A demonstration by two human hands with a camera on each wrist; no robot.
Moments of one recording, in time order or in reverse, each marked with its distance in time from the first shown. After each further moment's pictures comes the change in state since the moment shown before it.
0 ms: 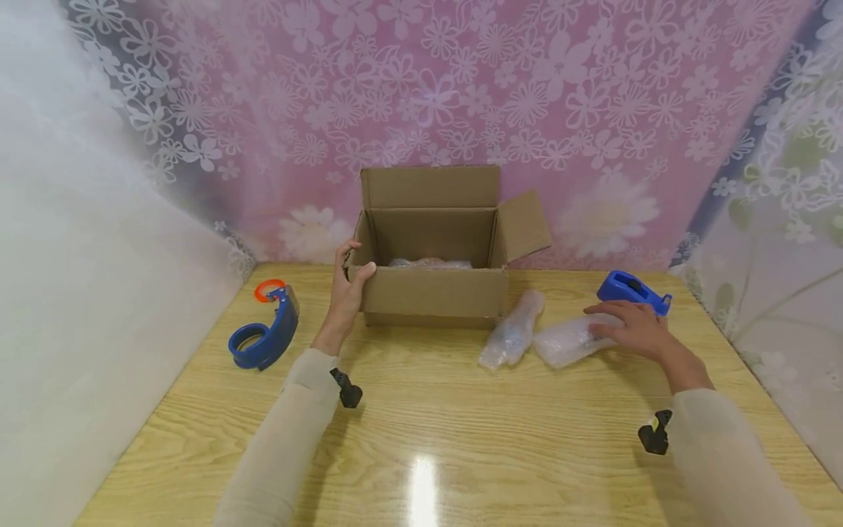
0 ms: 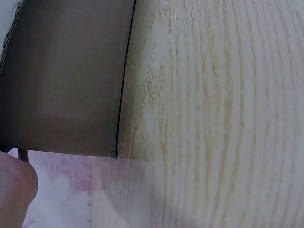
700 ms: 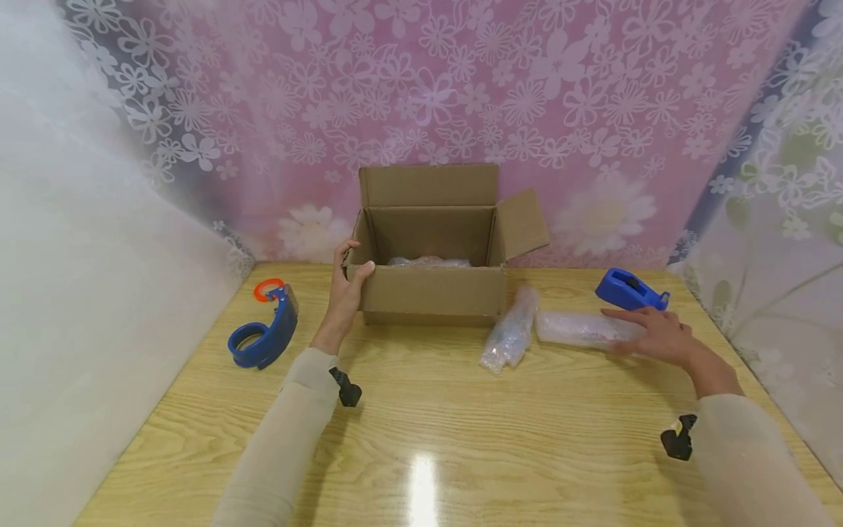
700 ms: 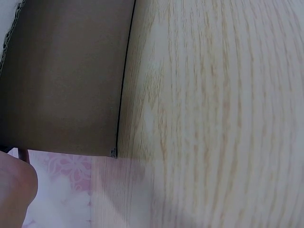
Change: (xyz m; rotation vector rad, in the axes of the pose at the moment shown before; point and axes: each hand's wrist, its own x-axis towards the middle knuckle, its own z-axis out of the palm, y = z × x) left_hand 0.009 -0.026 0.001 0.019 0.034 0.038; right_hand -0.023 0.027 -0.008 0.000 -0.082 0.062
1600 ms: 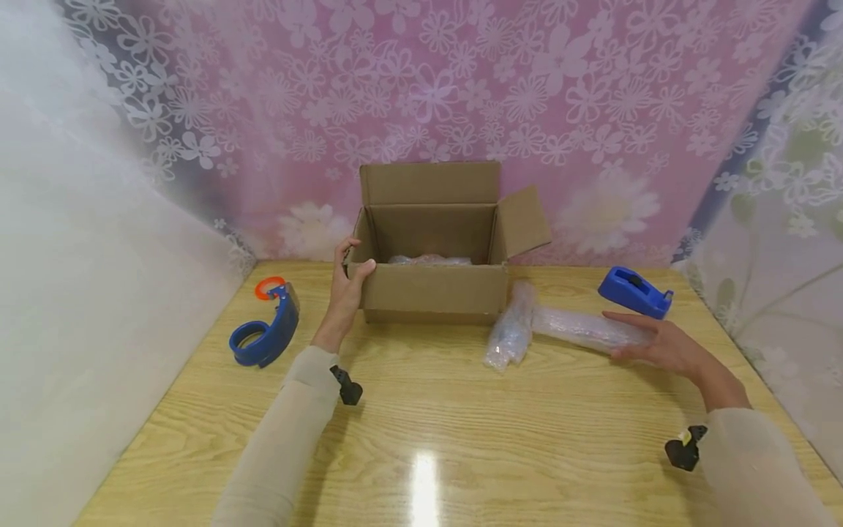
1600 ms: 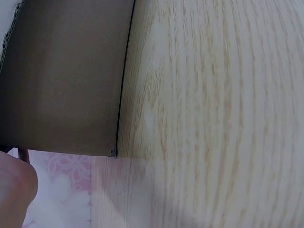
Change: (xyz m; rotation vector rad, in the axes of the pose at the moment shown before) left_hand 0.001 0.000 -0.002 -0.002 -0.027 -0.028; right_hand -0.011 0.015 0.015 0.240 0.021 -0.039
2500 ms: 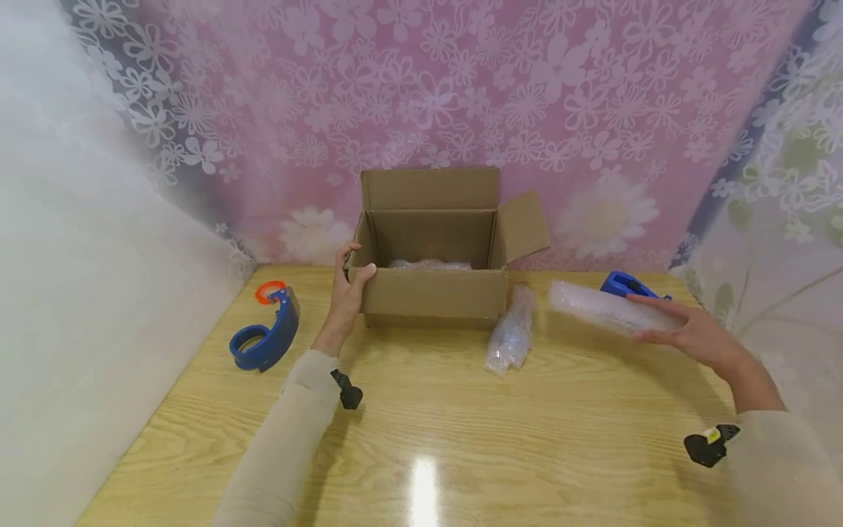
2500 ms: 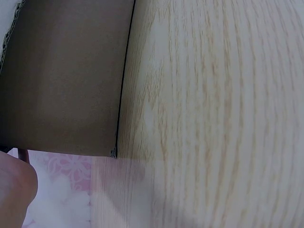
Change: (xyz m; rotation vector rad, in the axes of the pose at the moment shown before) left_hand -0.002 0.001 0.001 0.000 0.022 0.002; right_hand -0.014 -0.011 -0.037 0.126 0.081 0.068
